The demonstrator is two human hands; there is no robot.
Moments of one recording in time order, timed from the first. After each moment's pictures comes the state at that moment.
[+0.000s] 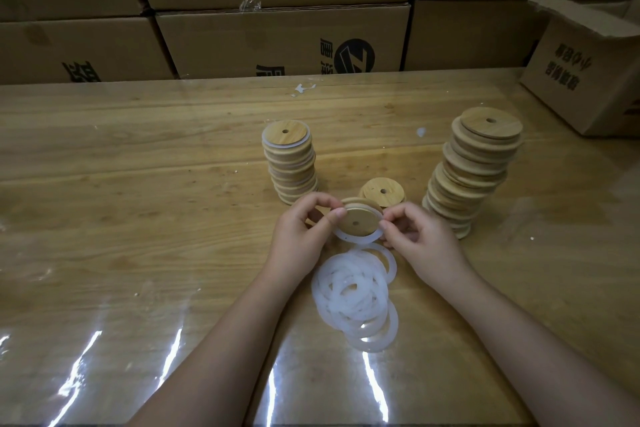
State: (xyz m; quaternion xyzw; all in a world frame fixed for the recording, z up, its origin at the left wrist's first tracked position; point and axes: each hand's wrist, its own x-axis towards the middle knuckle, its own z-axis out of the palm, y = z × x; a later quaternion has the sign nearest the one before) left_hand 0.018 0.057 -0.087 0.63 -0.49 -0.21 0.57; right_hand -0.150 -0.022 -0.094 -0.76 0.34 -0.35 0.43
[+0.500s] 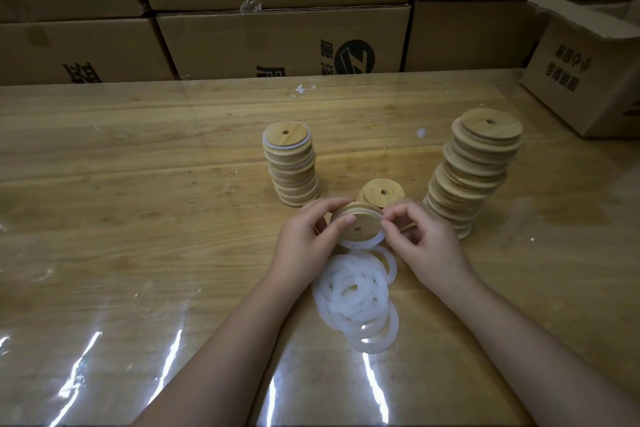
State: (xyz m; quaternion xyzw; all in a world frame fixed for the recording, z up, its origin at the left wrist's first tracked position) left_hand 0.015 0.059 -0.089 0.63 -0.55 -0.16 0.53; right_hand -0.149 -0.019 -0.092 -0.78 0.30 -0.40 0.37
